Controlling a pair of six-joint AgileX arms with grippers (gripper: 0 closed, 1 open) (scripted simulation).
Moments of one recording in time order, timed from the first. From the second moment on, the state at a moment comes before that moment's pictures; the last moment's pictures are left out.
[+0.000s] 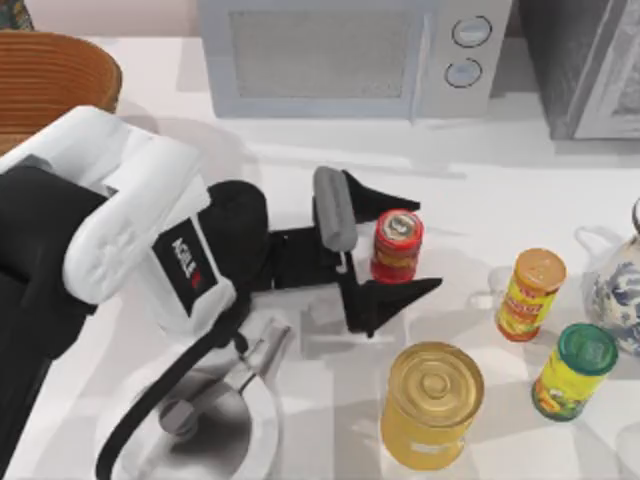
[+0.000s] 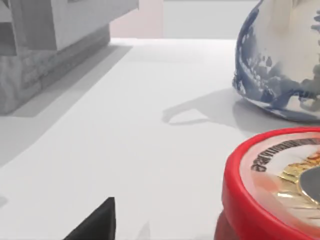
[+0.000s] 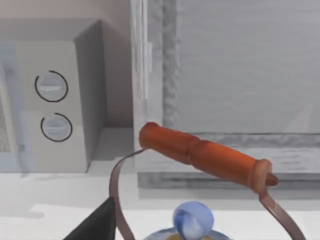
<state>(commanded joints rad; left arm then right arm) -0.51 2.57 1.14 1.41 0.96 0.03 0.00 0.00 0.00 0.00 0.00 0.00</state>
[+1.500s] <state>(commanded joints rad) -0.49 2.54 1.15 1.40 0.98 0.04 0.00 0.00 0.00 0.00 0.00 0.00</state>
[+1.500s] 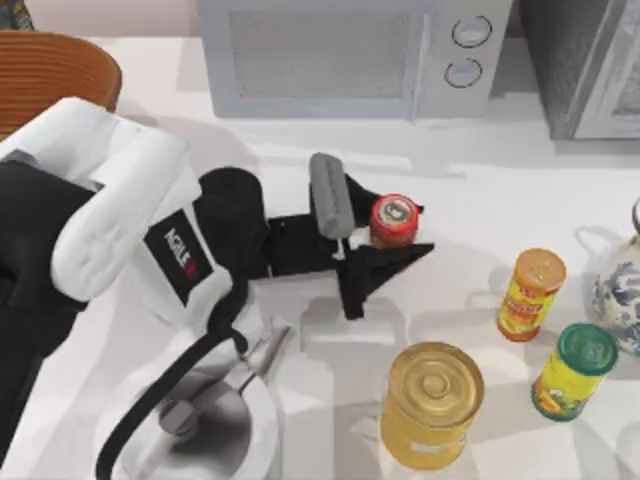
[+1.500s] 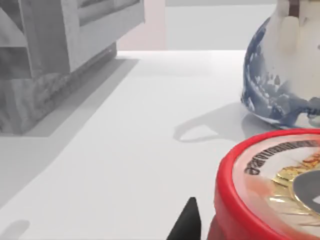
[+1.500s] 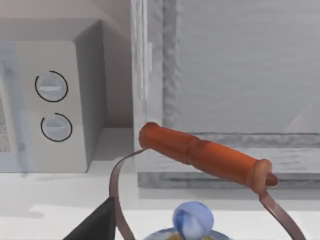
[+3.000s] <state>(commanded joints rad) 0.52 1.91 1.24 0.56 1.35 0.11 0.00 0.00 0.00 0.00 0.00 0.00</state>
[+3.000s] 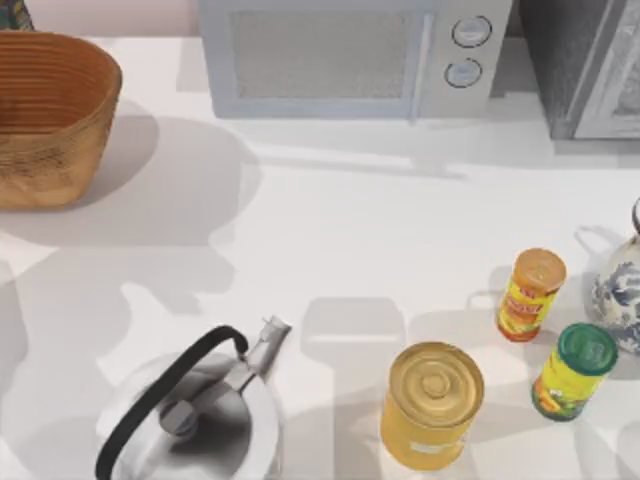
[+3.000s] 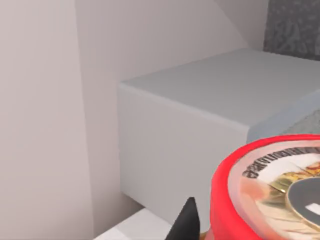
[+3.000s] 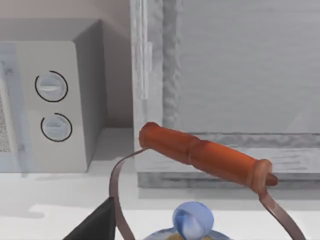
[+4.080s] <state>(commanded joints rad) 0.38 2.02 1.27 0.67 1.22 0.07 0.00 0.00 0.00 0.00 0.00 0.00</state>
